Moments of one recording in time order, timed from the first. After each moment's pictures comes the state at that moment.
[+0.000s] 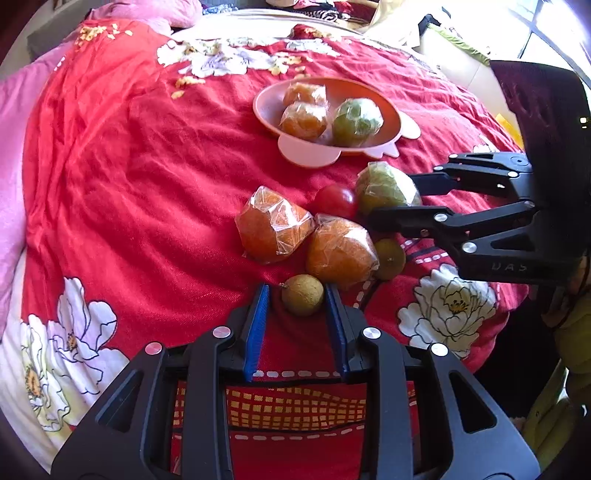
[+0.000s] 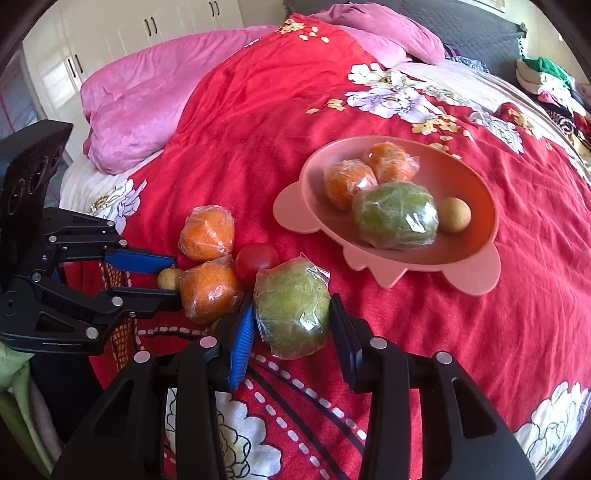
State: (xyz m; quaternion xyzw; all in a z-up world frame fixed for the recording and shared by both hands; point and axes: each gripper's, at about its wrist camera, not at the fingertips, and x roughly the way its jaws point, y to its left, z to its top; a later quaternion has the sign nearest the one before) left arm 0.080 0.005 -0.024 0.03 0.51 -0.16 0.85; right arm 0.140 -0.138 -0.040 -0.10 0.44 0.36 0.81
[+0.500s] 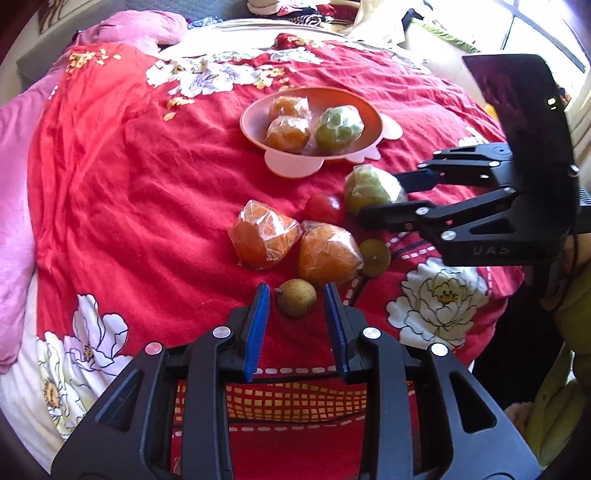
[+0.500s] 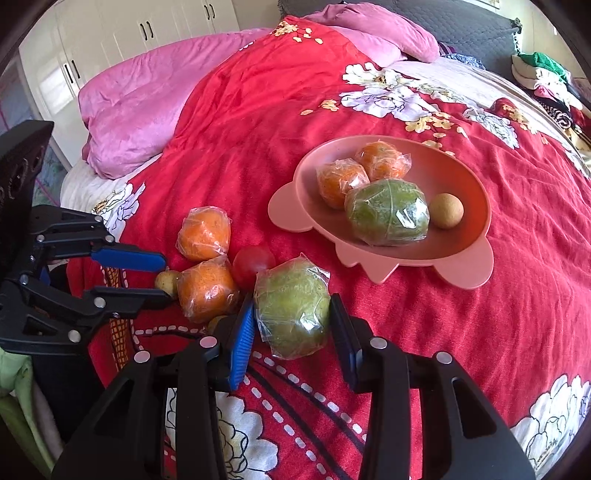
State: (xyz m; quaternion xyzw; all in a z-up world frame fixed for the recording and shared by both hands) left arm 0.071 -0.001 -0.012 0.06 0.49 -0.17 0.85; right arm 0.140 -0.142 -0.039 -0.10 0.44 0.36 0.81
